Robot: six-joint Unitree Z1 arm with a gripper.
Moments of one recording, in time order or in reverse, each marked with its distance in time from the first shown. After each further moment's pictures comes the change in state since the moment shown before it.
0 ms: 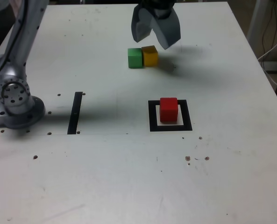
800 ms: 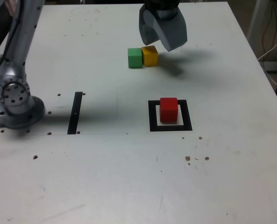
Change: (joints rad) arm 0.014 -0.035 0.055 -0.123 -0.101 0.219
